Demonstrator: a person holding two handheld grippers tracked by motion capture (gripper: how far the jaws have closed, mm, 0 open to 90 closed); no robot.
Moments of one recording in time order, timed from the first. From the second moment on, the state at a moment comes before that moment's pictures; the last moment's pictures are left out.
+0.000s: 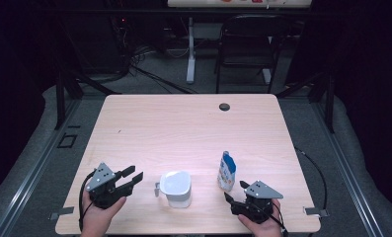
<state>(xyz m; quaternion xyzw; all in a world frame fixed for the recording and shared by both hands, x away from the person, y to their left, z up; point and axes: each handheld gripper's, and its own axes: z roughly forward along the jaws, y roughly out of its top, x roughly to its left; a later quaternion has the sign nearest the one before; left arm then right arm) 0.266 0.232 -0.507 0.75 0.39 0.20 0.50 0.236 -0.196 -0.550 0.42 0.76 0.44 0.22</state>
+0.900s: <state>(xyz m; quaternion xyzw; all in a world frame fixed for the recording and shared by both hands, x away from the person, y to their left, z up) 0.277 0.258 -0.520 0.74 0.43 0.21 0.48 0.234 -0.201 -0.544 0.42 0.77 0.42 0.24</state>
